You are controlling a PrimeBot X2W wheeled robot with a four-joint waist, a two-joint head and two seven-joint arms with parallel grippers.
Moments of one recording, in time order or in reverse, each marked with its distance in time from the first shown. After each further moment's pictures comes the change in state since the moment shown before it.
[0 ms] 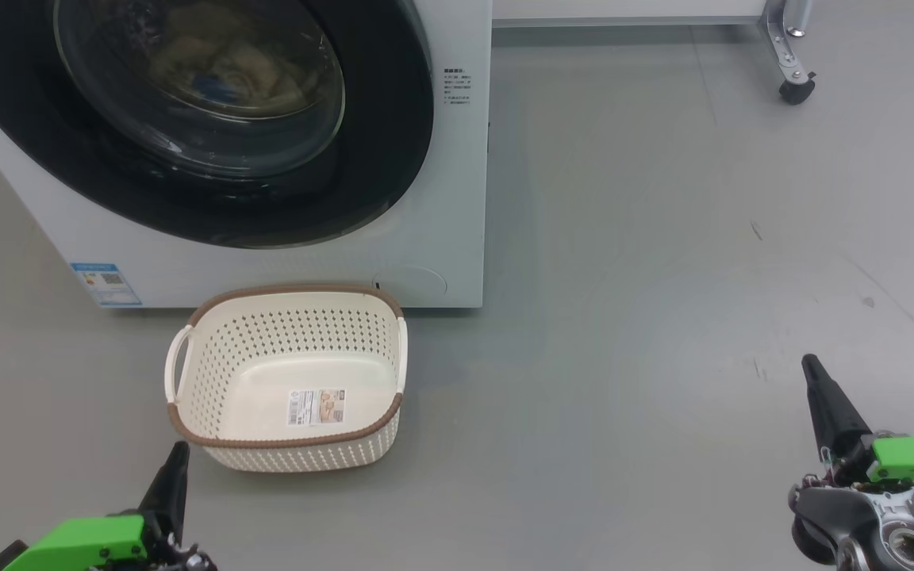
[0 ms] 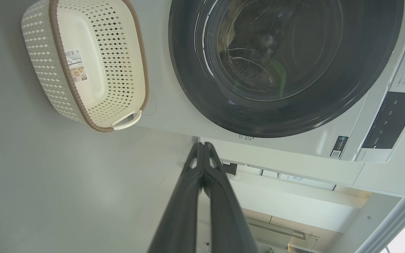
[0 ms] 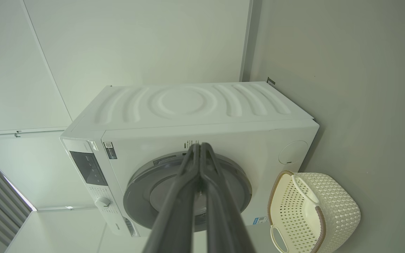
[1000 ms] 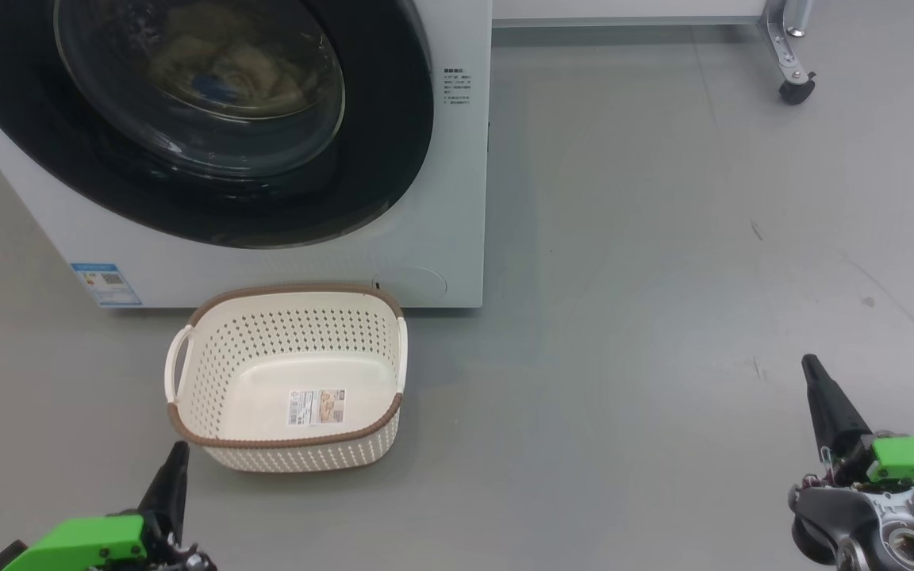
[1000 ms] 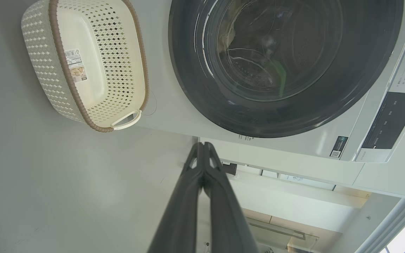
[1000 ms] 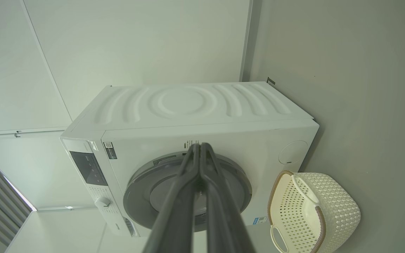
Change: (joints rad) left arm 0.000 -0.001 0.002 0.000 0.000 0.000 0.001; right arm 0.000 0.000 0.000 0.000 0.000 0.000 0.000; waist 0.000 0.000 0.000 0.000
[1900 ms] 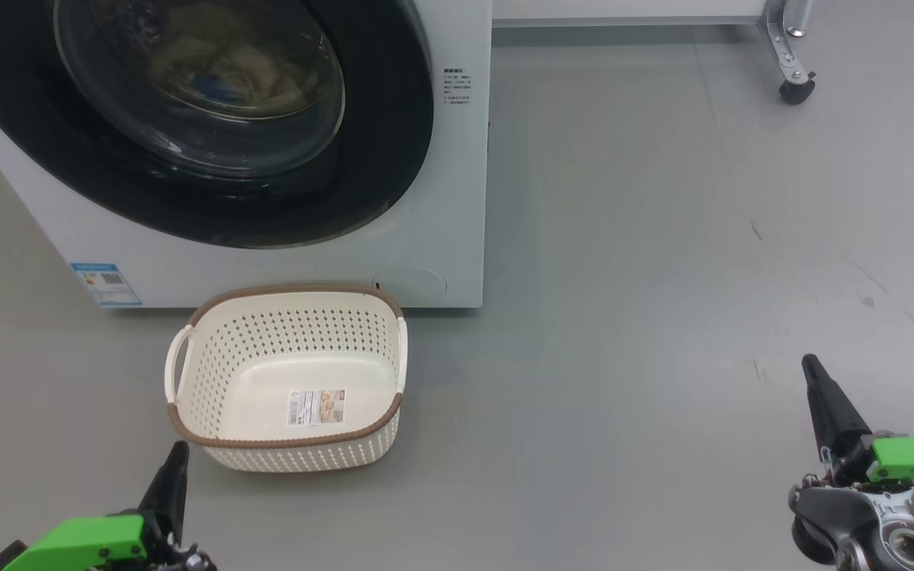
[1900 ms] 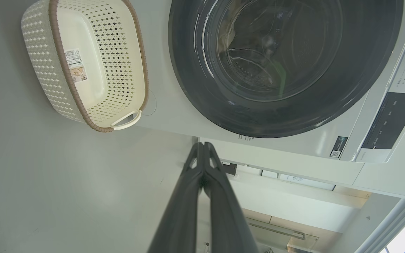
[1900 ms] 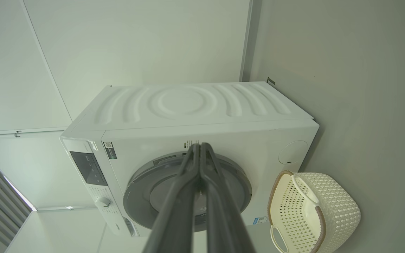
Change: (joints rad) left arm 0.000 0.000 0.001 0.000 0.000 0.000 0.000; right arm 0.000 0.000 0.000 0.000 0.000 0.000 0.000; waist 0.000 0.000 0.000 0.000
